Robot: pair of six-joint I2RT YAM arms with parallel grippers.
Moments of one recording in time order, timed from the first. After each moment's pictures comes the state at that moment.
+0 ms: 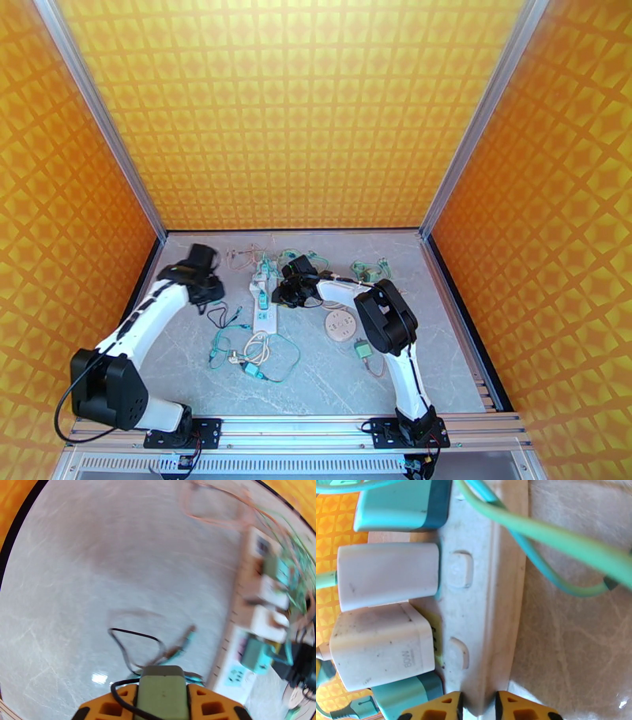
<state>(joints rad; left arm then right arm) -0.10 1.45 1.19 -0.84 -0.04 -0.53 0.60 2.20 1.53 -0.29 -0.51 0.70</state>
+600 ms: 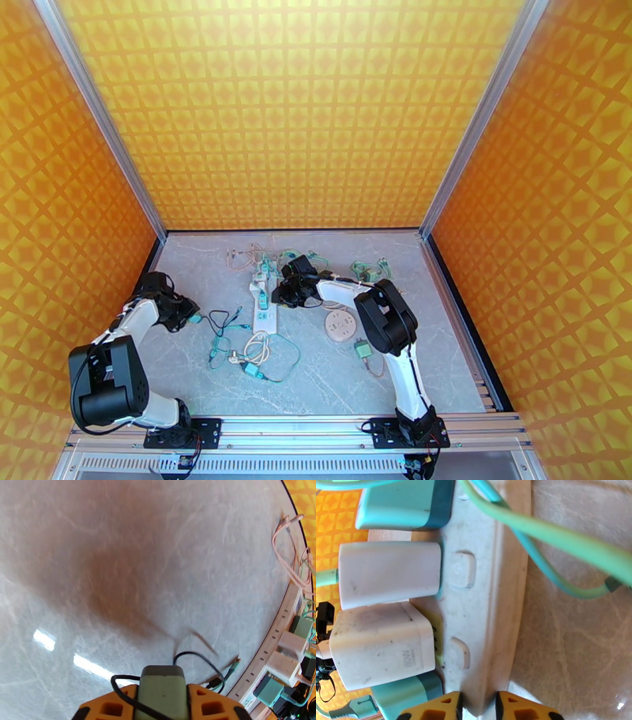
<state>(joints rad) 0.26 1.49 0.90 -0.59 0.32 -0.58 0.60 2.20 1.53 -0.29 -0.51 0.69</state>
